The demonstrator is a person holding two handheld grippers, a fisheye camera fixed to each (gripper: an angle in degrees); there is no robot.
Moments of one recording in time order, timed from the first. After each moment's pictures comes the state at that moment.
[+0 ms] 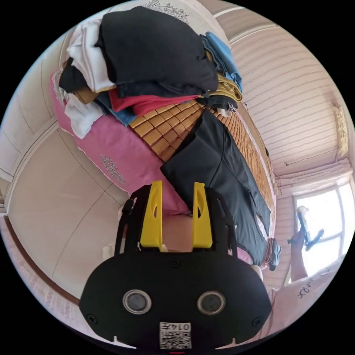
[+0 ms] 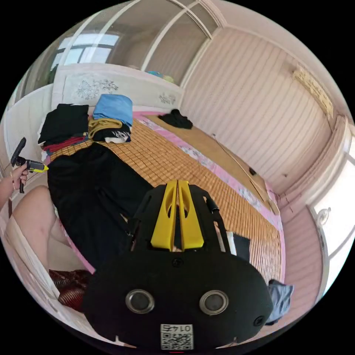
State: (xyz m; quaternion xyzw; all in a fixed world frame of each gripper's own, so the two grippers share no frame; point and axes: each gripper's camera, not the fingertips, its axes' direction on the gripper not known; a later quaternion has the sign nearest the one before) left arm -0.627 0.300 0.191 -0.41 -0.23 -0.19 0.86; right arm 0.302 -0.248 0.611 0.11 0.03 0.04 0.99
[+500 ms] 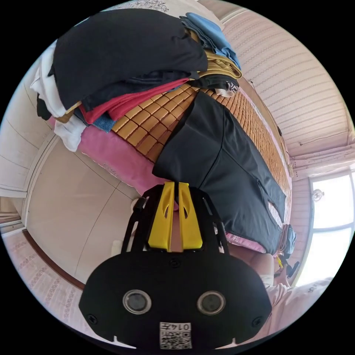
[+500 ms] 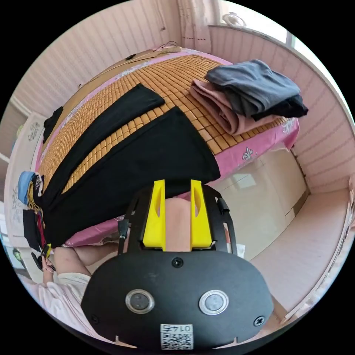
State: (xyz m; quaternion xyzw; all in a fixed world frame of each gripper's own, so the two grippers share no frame) left arm -0.605 0.276 0.236 -0.49 -0.27 -0.13 0.82; right arm 0.488 0.177 0.609 -0.17 -0.01 0.55 0.82
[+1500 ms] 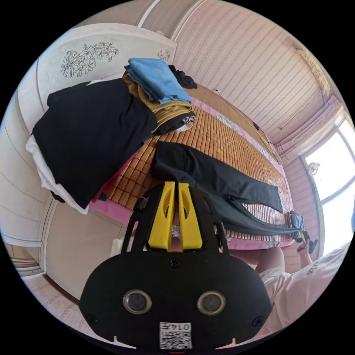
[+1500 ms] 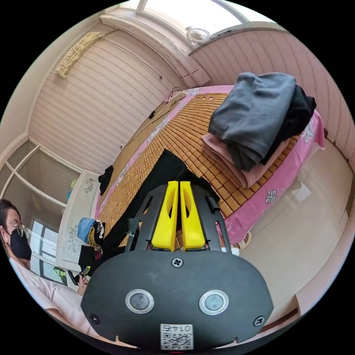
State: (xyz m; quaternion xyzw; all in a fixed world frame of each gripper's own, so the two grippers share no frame) left arm -0.451 0.164 0.302 -0.44 -0.21 0.01 0.87; right arm 0.638 0.304 0.539 0.09 -0.12 0.62 0.77
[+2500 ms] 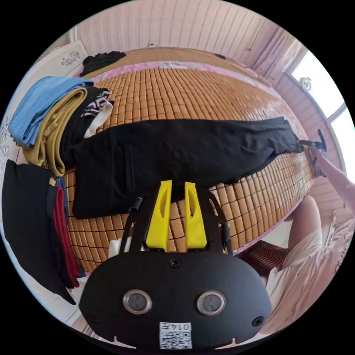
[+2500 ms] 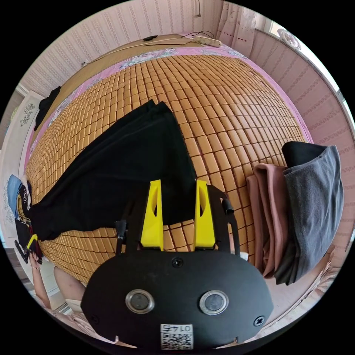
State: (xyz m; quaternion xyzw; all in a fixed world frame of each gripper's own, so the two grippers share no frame) left arm -0.215 0.274 0.579 -0.62 -0.13 0.22 0.74; right arm 0.724 0.089 0.760 -0.22 -0.04 0.44 0.87
